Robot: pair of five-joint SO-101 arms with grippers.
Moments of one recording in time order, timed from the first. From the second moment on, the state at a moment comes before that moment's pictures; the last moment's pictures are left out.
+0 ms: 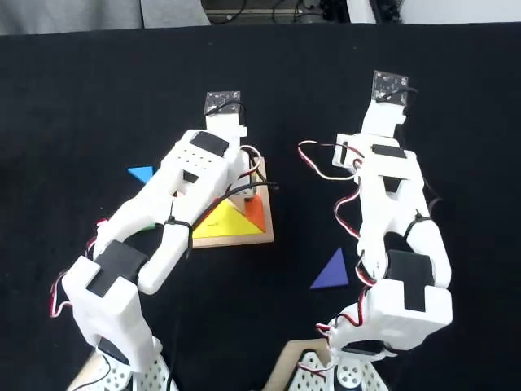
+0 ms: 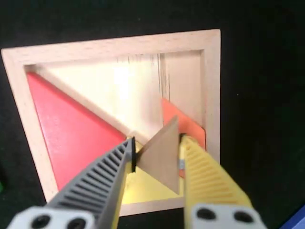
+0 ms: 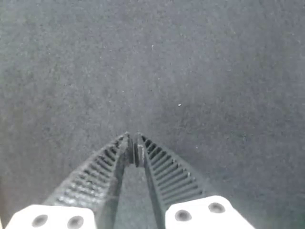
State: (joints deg) left arm 20.4 16.0 7.9 61.6 24.5; right arm 9.3 7.0 27.5 31.8 -3.5
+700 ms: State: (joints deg) left arm 17.1 17.4 9.7 47.4 24.0; right arm 9.3 7.0 27.5 31.8 -3.5
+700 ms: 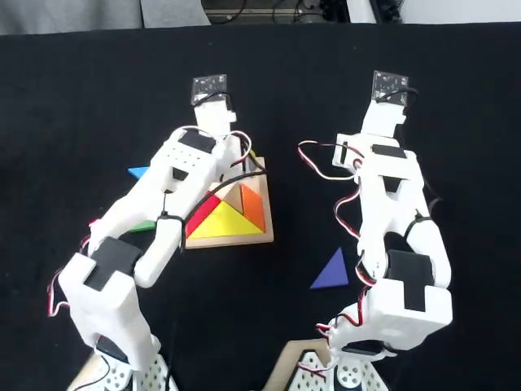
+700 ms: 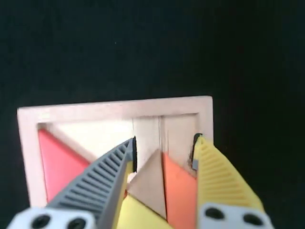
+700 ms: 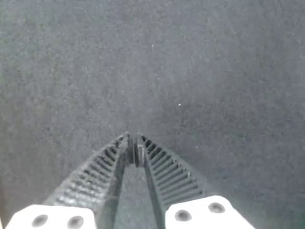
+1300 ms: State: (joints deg) left arm 20.5 22.6 8.7 51.4 24.1; right arm 9.3 7.0 27.5 31.8 -3.5
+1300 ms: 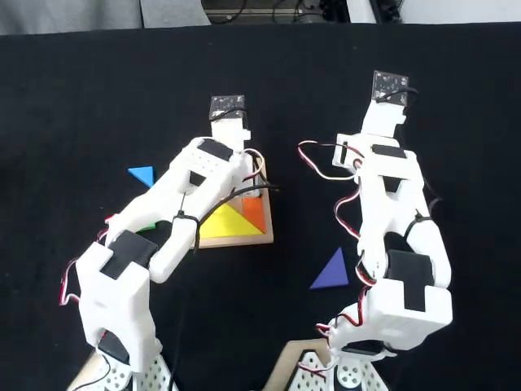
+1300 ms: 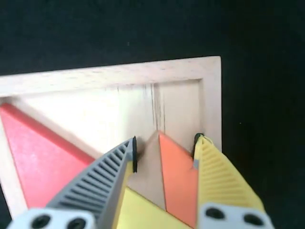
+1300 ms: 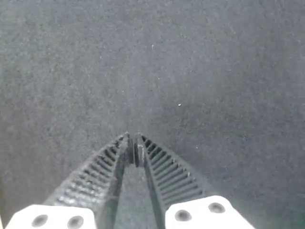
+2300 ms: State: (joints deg) left arm 9.8 -8.0 1.2 82.8 2.8; right arm 9.3 7.0 27.5 31.8 -3.5
